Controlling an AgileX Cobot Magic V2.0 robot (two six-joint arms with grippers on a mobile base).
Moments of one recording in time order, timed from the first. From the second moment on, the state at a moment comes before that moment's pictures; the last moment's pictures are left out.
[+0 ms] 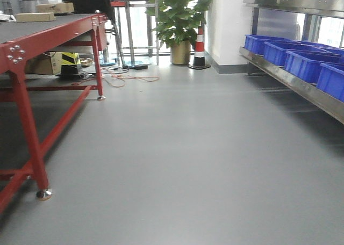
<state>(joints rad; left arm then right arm) -0.19 0.73 -0.85 0.08 0.64 -0.05 0.09 0.62 -0.84 0.10 0.60 -0.09</state>
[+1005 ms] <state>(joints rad) -0.19 0.73 -0.85 0.08 0.64 -0.05 0.09 0.62 -0.84 0.10 0.60 -0.09</state>
